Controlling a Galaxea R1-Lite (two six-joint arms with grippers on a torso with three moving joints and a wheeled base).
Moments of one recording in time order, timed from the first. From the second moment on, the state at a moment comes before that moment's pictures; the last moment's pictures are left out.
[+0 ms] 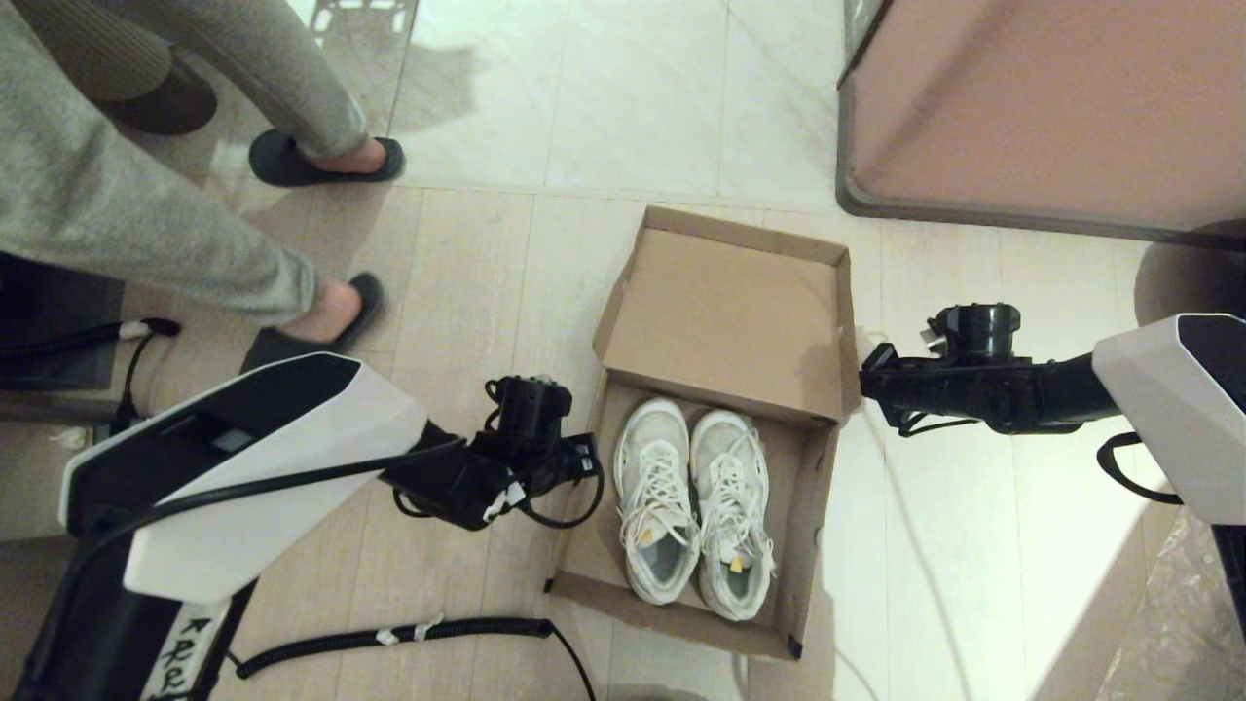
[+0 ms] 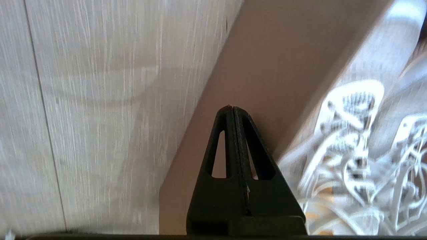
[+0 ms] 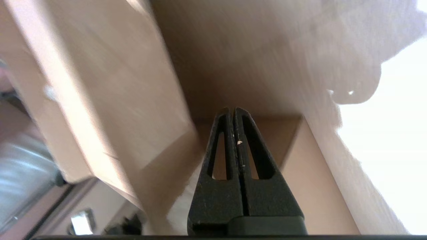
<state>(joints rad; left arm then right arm) -0.49 2.39 -1.36 -0.50 0.17 -0.38 -0.05 2.43 -1.67 -0.36 0.53 0.93</state>
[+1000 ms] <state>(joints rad) -0.52 2.37 -1.31 -0.50 0.20 -0.39 -0.08 2.63 -1.96 -0.53 0.59 1.57</state>
